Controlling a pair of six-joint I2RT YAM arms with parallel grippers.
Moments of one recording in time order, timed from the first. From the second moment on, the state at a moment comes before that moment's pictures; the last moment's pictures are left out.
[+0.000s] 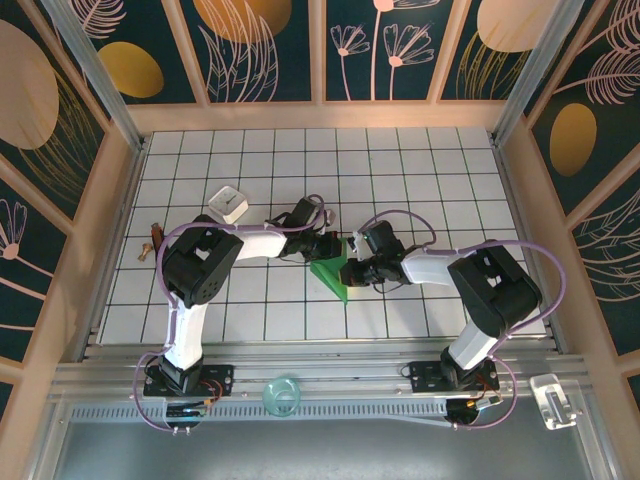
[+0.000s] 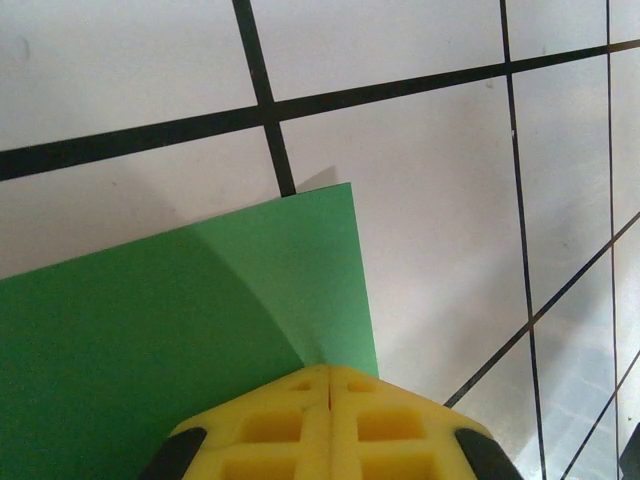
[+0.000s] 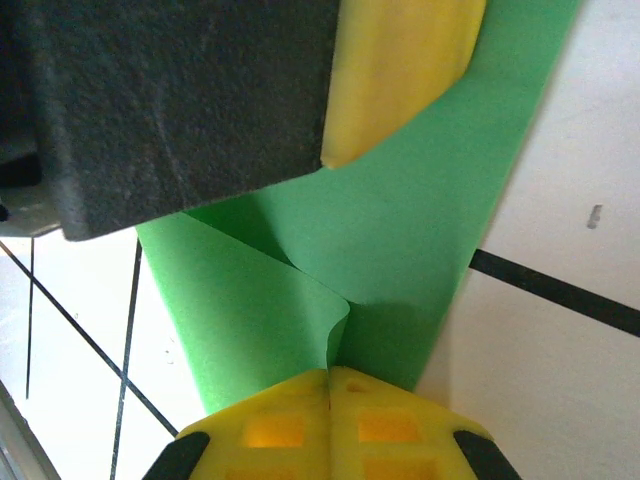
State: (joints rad) left arm -0.68 2.05 1.17 -0.03 0.42 -0.69; right arm 0.60 1.64 0.67 -0.03 -0.47 0.47
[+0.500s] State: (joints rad) left arm -0.68 2.06 1.17 -0.03 0.43 -0.69; right arm 0.58 1.64 0.67 -0.03 -0.49 0.47
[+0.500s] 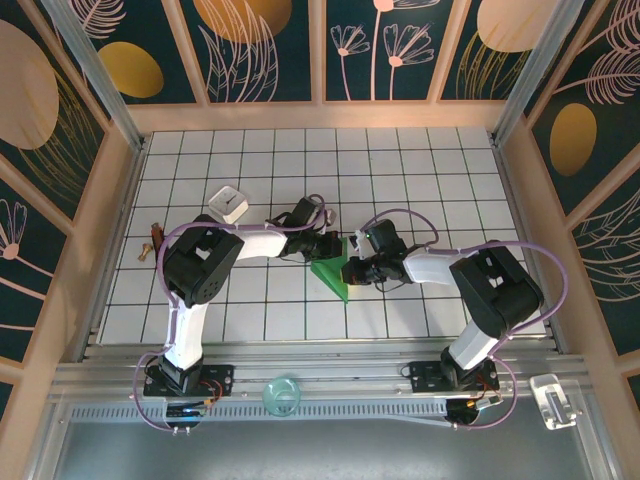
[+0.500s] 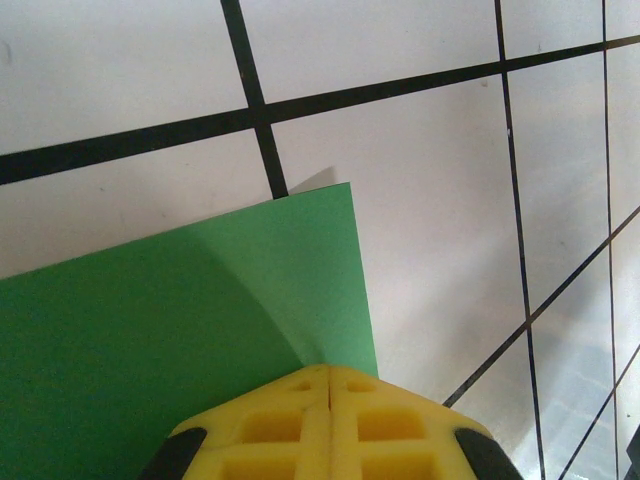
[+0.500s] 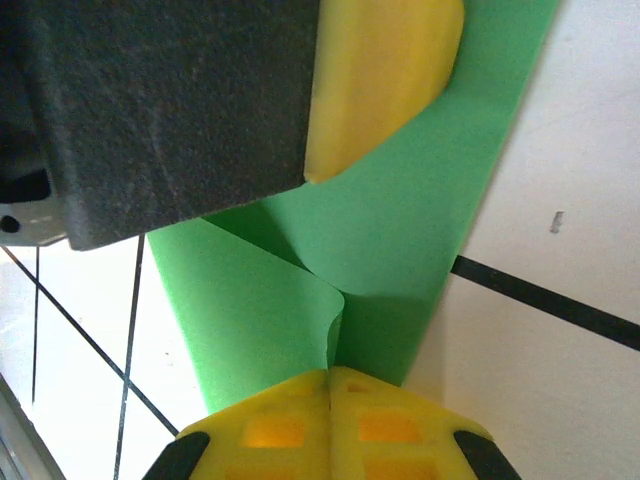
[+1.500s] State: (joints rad) left arm -0.68 2.06 1.17 -0.03 0.43 -0.68; right arm 0.58 1.67 0.70 -0.04 -0.51 0.46
